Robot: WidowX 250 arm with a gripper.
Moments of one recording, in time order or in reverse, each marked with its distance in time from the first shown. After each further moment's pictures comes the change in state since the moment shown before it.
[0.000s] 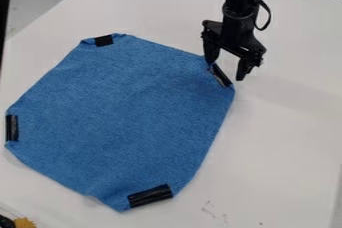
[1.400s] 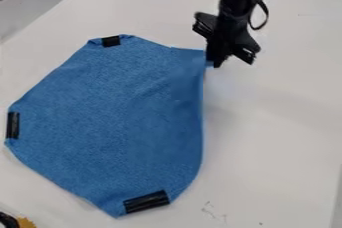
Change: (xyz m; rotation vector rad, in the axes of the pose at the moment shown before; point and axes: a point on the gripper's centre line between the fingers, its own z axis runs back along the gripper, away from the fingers) arm -0.016 0.013 0.041 0.172 -0.080 0.046
